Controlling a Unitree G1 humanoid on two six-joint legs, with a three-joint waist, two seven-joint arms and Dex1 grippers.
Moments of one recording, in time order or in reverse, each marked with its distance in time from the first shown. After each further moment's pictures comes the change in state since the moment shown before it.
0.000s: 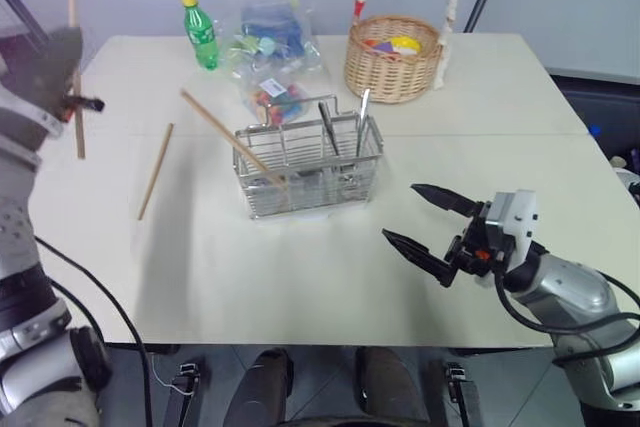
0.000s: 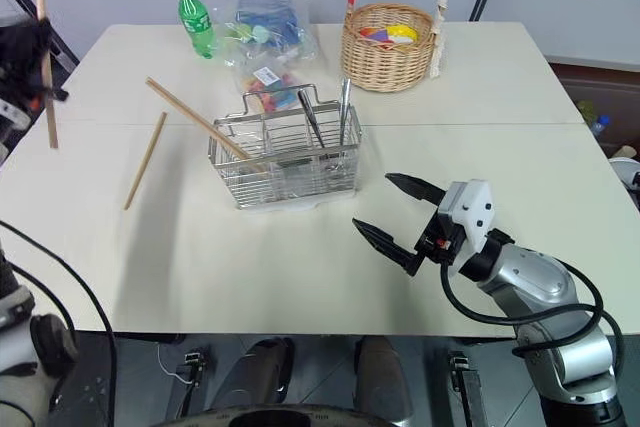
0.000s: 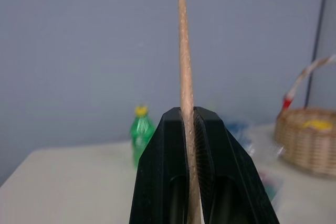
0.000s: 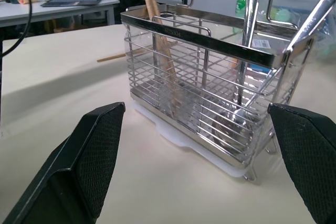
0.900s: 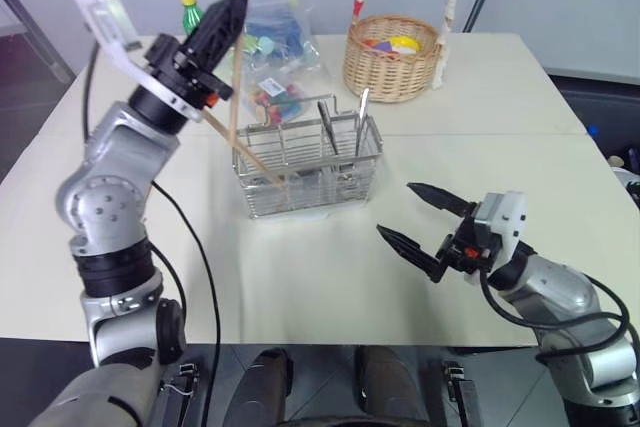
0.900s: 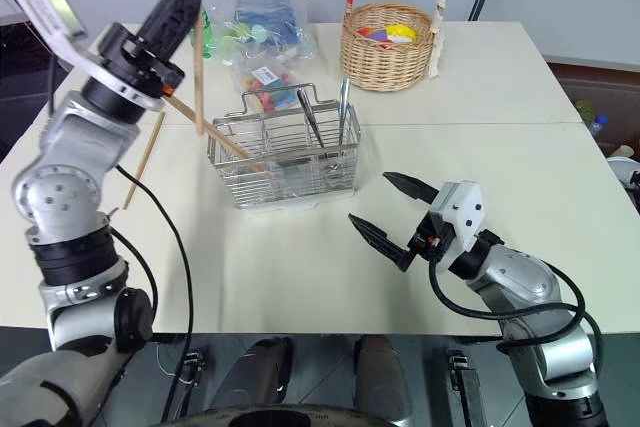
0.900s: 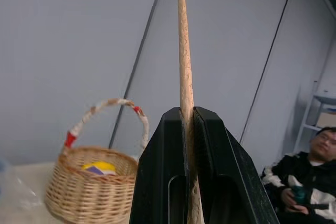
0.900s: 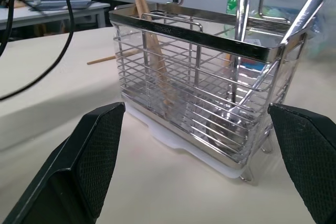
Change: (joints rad) left arm -0.093 -0.351 -0.261 -0.116 -0.343 0.084 0.040; right arm -0.011 0.066 0.045 0.037 -0.063 -0.040 -0.035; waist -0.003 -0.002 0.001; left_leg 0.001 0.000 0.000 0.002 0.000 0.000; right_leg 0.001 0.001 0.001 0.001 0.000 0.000
